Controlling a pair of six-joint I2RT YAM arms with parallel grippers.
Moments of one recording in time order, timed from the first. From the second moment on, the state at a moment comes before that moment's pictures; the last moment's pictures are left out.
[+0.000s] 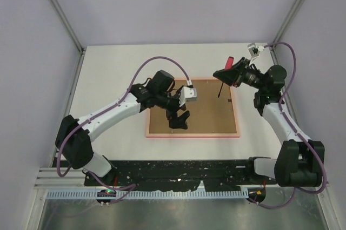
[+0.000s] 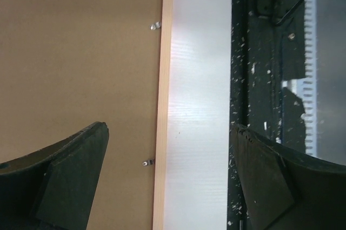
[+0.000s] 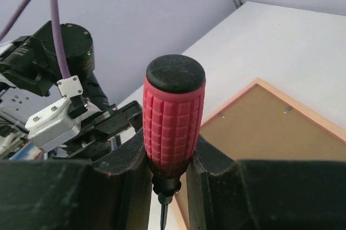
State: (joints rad) left arm -0.78 1.52 1.24 -0.57 0.65 0.44; right arm -0.04 1.23 0.80 0.61 -1.11 0.68
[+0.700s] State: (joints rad) left arm -0.65 1.74 1.39 -0.09 1.04 -0.40; right arm 0.17 1.30 0.65 1.17 -0.95 1.13
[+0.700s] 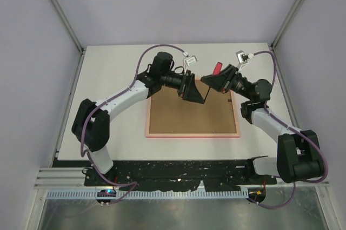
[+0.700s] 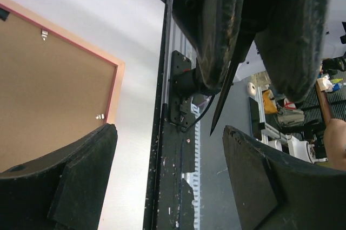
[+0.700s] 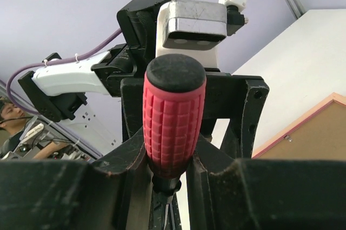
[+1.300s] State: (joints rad) left arm -0.68 1.77 1.39 0.10 1.09 -0.60; right arm 0.17 1.30 0.60 1.17 -0.80 1.11
